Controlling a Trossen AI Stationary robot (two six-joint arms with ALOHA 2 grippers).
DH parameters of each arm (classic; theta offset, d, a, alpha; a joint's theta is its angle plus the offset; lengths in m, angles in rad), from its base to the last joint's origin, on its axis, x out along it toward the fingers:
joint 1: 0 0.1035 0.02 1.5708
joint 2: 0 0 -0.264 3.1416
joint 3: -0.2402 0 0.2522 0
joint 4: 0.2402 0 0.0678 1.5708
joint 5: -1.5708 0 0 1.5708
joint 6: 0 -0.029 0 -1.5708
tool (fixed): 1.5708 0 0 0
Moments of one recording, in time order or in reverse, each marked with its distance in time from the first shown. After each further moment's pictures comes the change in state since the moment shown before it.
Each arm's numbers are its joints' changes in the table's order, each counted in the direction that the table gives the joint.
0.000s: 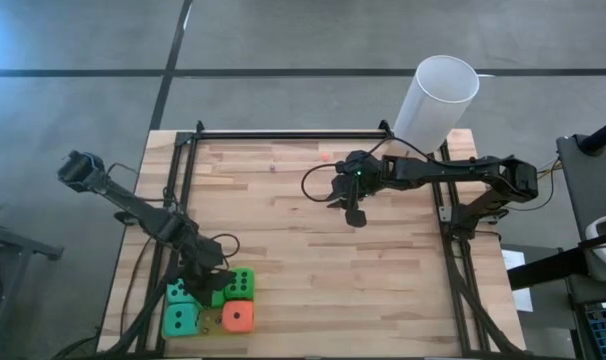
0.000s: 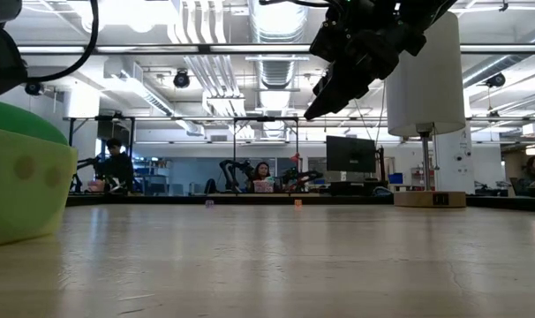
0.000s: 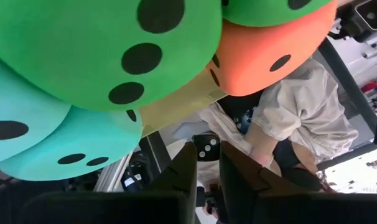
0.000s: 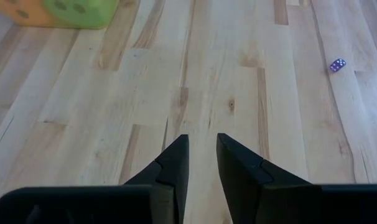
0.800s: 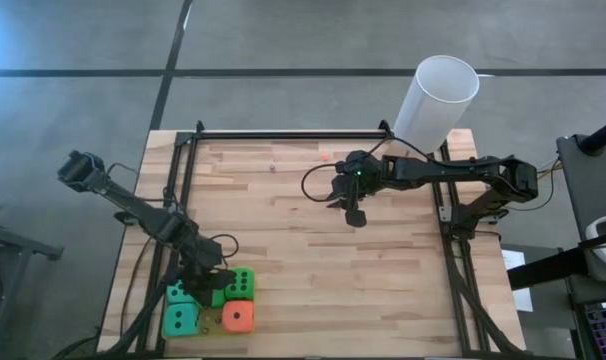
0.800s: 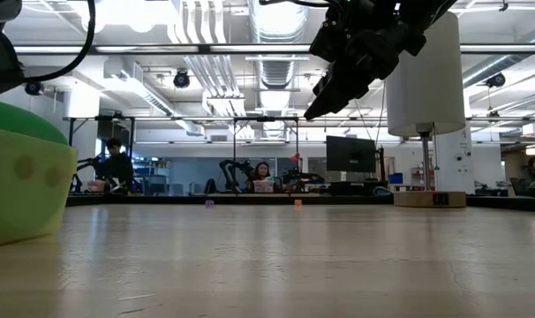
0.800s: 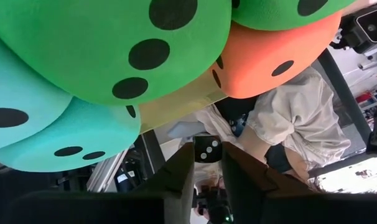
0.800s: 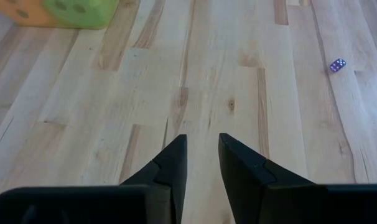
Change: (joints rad) left arm -0.001 0.000 0.000 0.002 0.000 0.064; right arm 0.000 0.000 0.000 0.000 0.000 0.000
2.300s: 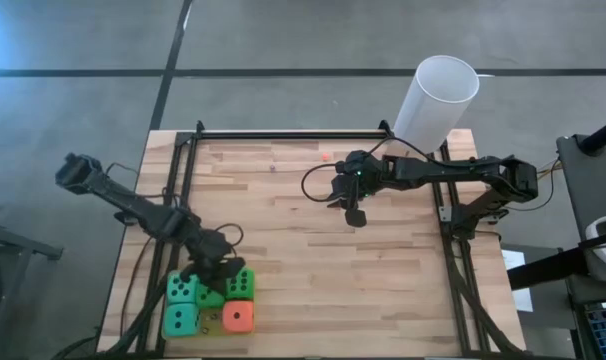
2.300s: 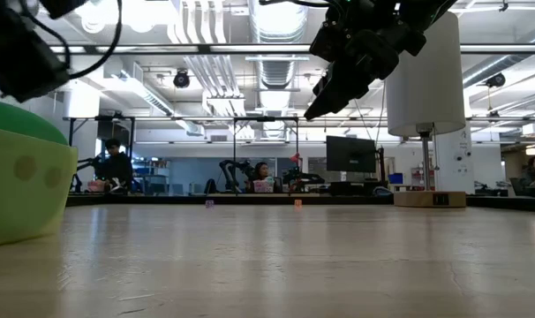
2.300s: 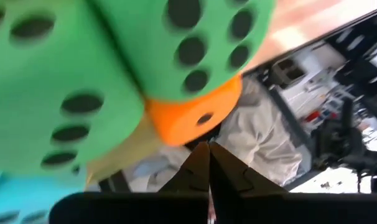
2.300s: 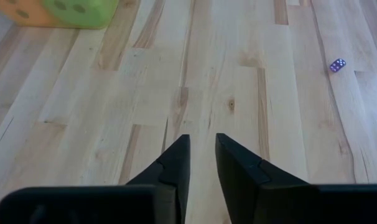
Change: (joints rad) left arm 0.089 0.001 -0.003 -0.061 0.146 -0.052; right arm 0.000 0.000 0.000 0.000 0.000 0.000
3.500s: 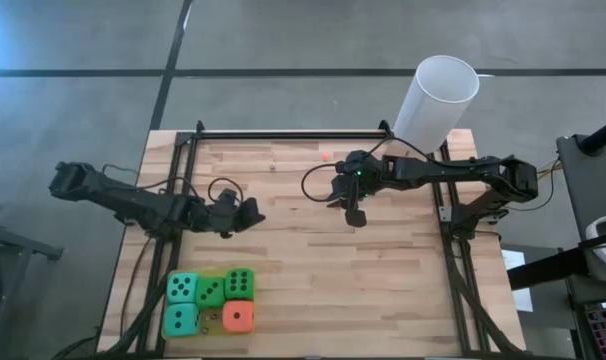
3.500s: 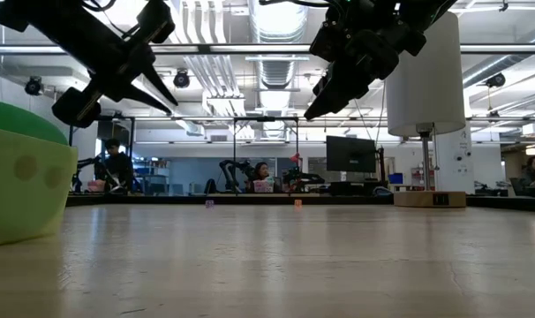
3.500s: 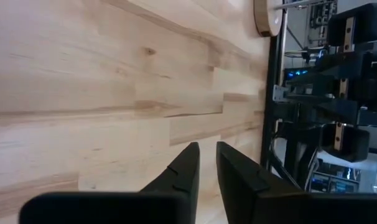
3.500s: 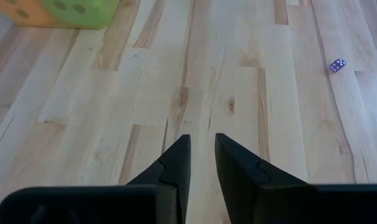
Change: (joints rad) left arm 0.226 0.005 -0.027 -0.075 0.906 -0.248; right arm 0.000 0.000 0.000 0.000 0.000 0.000
